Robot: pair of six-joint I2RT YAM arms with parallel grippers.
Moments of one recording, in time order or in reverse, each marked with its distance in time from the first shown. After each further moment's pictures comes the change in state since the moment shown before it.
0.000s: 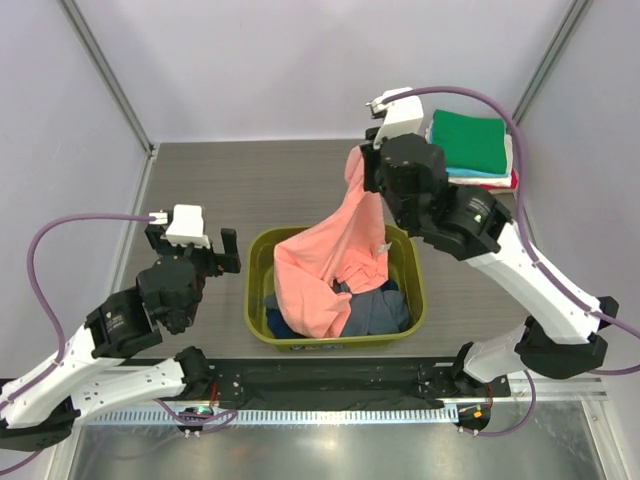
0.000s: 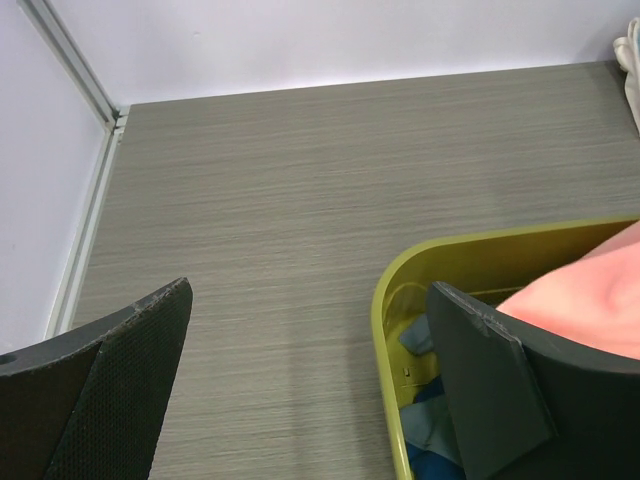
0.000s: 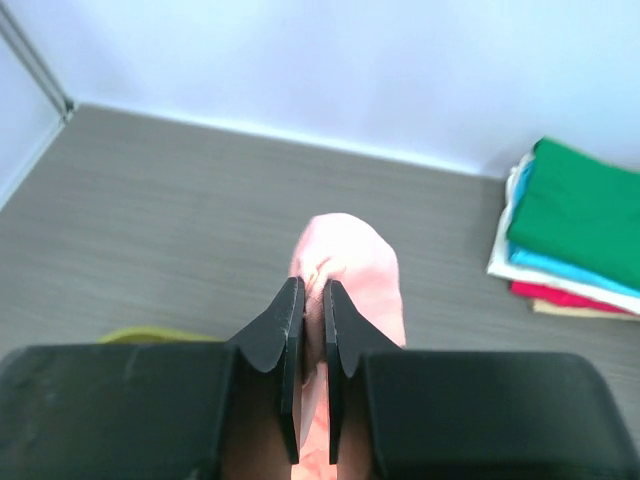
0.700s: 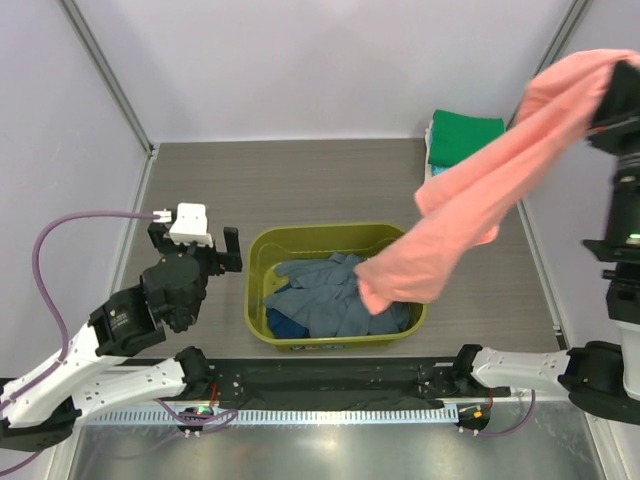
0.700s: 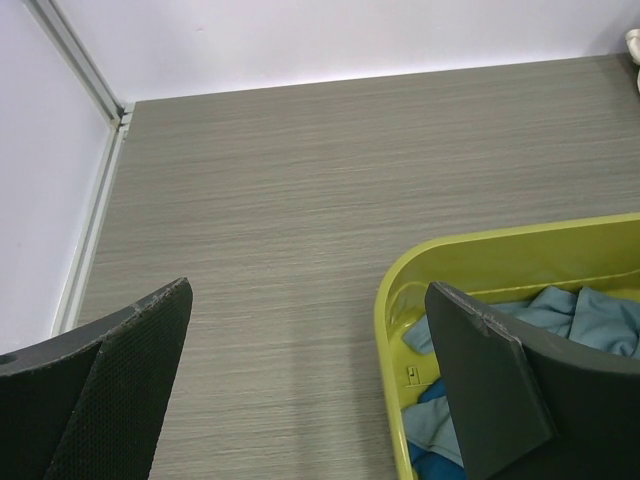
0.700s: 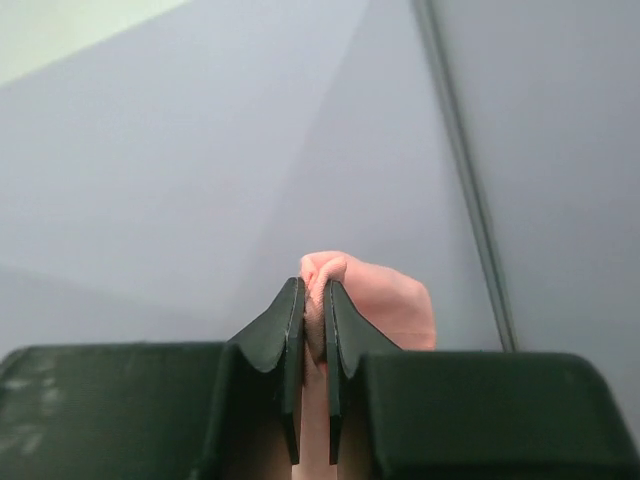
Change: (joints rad) left arm 0.010 0.018 0.000 0.000 0.000 0.000; right arm -0.015 -0.328 0.116 0.687 0.262 -0.603
